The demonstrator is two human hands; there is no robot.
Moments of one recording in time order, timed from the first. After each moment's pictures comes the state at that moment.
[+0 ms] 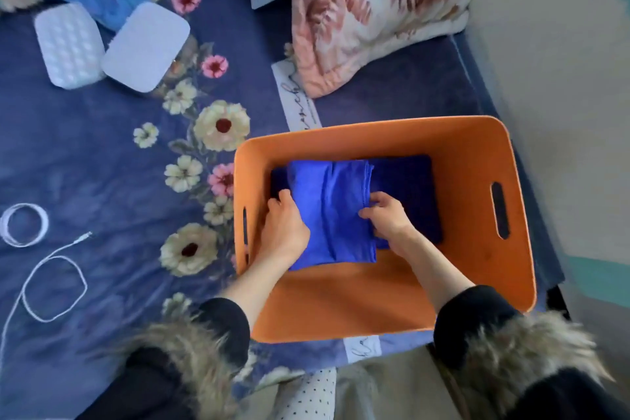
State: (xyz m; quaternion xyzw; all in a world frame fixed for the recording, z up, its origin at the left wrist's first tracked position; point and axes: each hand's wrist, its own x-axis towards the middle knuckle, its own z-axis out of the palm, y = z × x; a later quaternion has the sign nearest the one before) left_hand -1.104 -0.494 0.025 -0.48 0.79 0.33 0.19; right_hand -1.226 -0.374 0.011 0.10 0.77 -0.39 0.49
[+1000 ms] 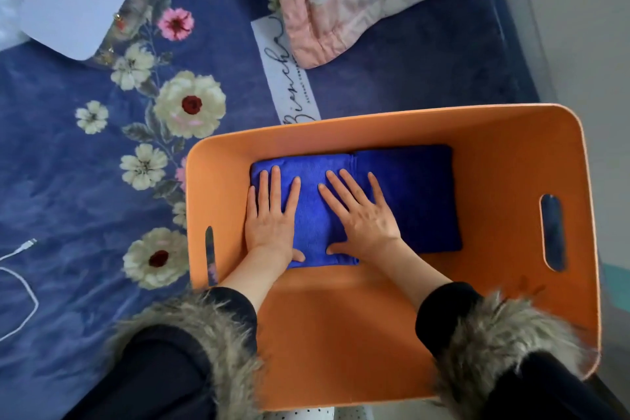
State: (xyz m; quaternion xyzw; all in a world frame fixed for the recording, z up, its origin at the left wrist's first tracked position) left_hand -1.107 -0.507 -0.059 -0.24 0.89 0.04 0.39; right_hand -1.220 -0.380 -0.075 -0.54 0.78 0.14 0.29
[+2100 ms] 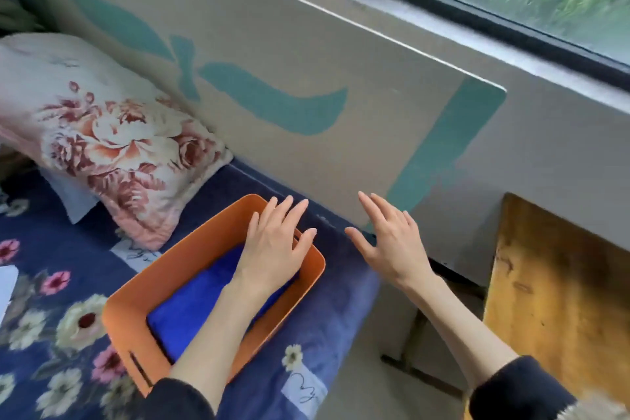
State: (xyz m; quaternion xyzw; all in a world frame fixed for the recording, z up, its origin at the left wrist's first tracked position) left_hand -1.166 -0.357 0.272 0.09 0.95 0.31 0.03; right_hand -1.165 -0.157 0.285 -0.04 0.99 -0.13 -0.01
